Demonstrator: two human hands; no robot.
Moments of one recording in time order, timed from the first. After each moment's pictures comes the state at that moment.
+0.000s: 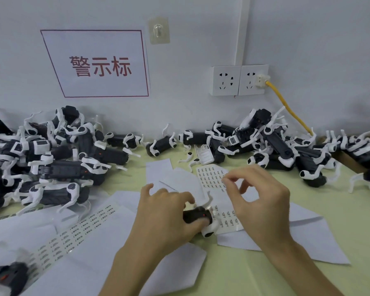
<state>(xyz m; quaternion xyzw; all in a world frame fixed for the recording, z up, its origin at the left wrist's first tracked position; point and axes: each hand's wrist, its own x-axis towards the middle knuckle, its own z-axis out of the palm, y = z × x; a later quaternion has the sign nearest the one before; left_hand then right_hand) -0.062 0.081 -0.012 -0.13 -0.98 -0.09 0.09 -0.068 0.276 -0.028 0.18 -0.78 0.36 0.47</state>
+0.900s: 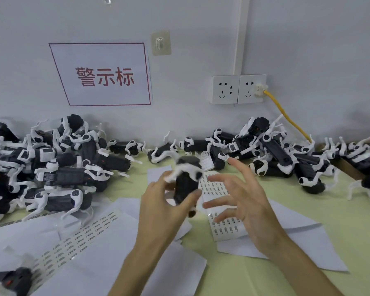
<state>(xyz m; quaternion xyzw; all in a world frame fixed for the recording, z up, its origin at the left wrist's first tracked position) -0.069 0.084 -0.013 -0.07 -0.85 -0.48 0.22 -0.062 0.269 -0.010 0.14 -0.62 0.77 0.03</state>
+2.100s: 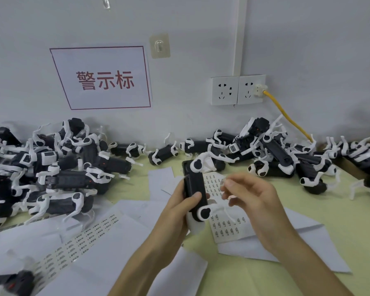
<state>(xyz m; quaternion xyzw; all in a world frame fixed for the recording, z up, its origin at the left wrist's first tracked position) -0.066 0.098 -0.018 -0.13 -0.61 -0.78 -0.10 -0.064 0.277 -0.003 0.10 -0.64 0.75 0.11</state>
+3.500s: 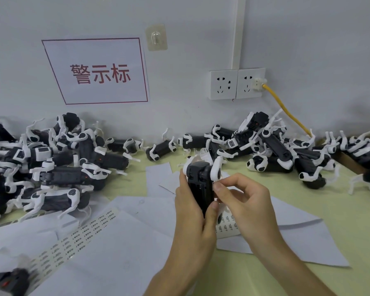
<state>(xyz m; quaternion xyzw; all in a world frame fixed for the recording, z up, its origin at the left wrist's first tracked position) -0.047 0.135 -0.040 -0.15 -0.80 -0.56 0.17 -0.054 0.255 -0.012 0.06 -0.69 0.69 0.18</state>
